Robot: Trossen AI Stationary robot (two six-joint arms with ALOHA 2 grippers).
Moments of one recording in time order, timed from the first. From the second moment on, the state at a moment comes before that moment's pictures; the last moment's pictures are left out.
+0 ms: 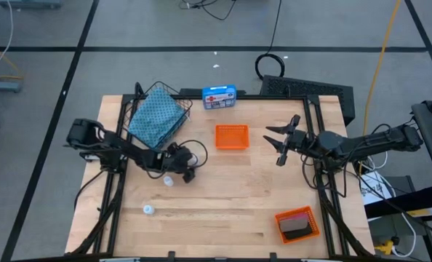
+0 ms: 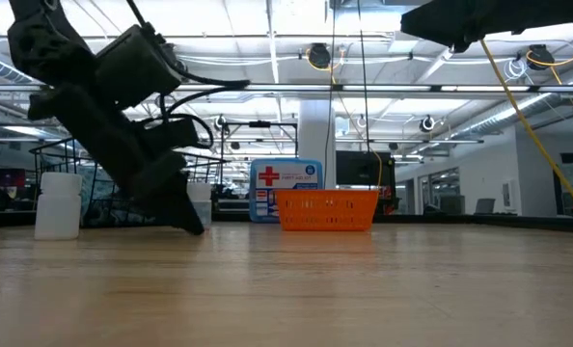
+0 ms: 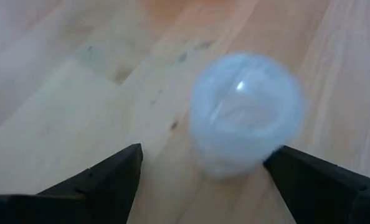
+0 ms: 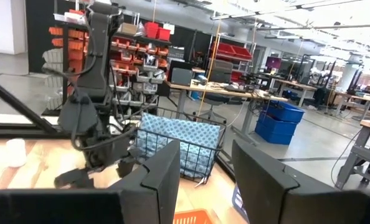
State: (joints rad) left arm -0.12 1.64 0.50 0.12 -0.38 -0.53; right arm 0.13 0.70 0.41 0.39 0.47 -0.20
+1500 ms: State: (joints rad) left arm -0.06 1.72 0.84 0.05 -0.22 -0.23; right arm 0.13 0.96 0.70 0.05 0.47 -0.11
